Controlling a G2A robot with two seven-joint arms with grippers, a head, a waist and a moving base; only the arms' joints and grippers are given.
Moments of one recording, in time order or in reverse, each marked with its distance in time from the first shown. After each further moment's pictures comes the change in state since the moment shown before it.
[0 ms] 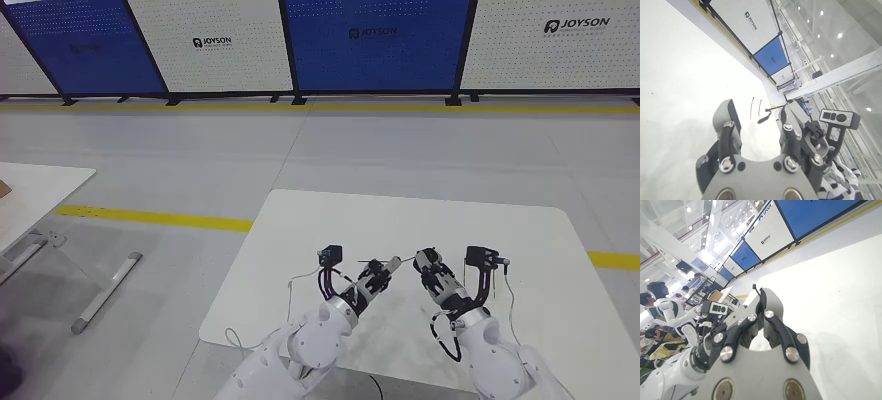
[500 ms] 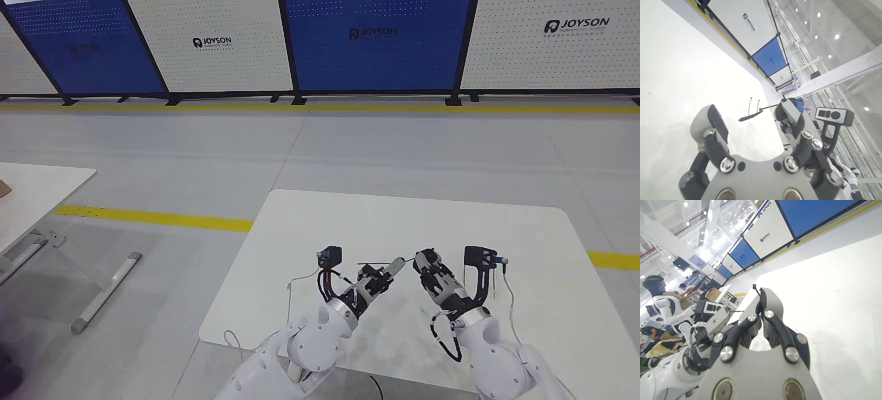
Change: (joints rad) left arm 0.013 0.006 0.004 -0.022 -0.003 -0.003 0.018; right arm 0.004 0.007 -0.005 0.001 -0.012 0.002 0.015
